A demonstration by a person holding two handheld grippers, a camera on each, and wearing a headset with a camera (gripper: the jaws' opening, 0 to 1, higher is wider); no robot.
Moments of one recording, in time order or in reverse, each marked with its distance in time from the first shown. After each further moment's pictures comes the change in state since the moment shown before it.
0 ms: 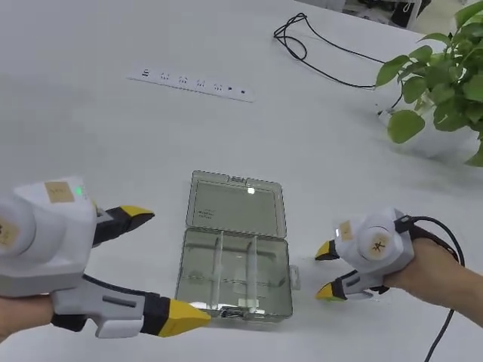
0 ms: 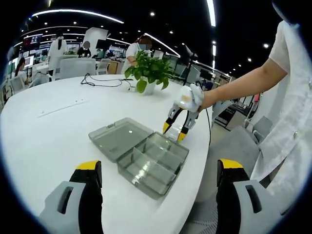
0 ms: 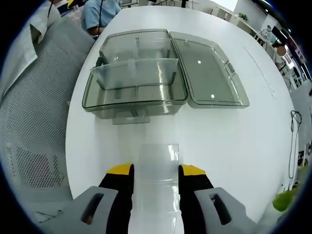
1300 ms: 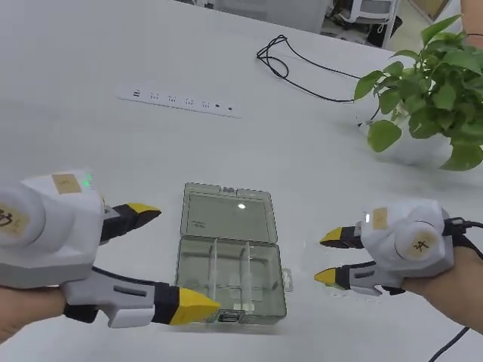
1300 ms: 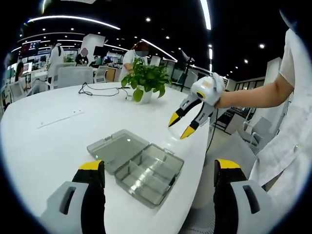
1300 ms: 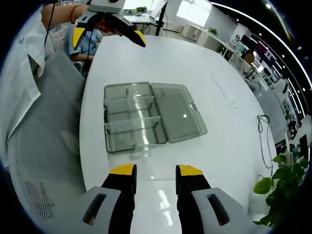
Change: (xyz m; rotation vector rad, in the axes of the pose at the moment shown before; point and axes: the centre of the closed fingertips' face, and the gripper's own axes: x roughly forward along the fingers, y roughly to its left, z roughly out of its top) left arm -0.004 -0.014 0.028 0.024 -0.052 -0.012; right arm -0.090 0.014 0.059 0.089 -0.192 -0.264
